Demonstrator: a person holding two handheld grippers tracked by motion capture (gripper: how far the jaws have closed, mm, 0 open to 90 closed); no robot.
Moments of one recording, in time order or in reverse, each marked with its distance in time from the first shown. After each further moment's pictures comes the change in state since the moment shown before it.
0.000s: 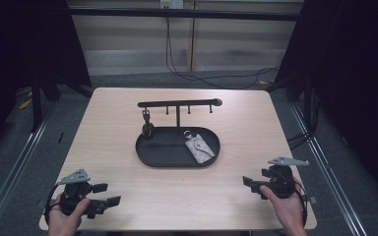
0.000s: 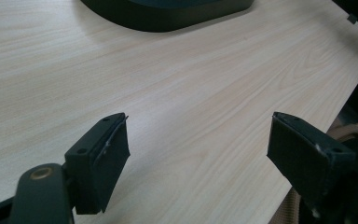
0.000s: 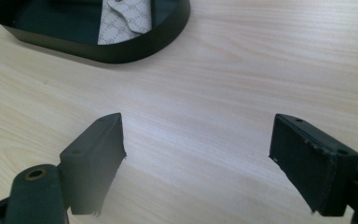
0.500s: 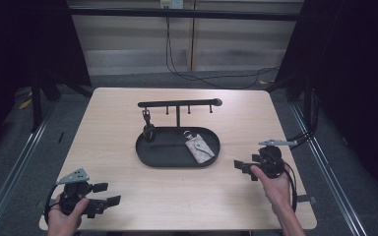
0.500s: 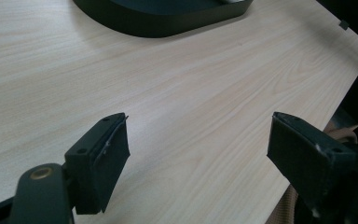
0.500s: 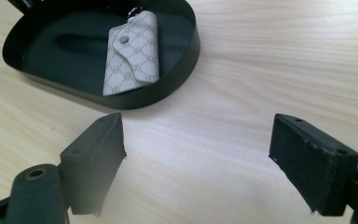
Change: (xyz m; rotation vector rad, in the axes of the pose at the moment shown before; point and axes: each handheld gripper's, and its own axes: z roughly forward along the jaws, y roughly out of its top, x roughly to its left) left arm 0.000 0.001 -0.001 -0.024 -0.020 -0.009; right arm -0.001 0.044 0.027 0.004 0.049 0.035
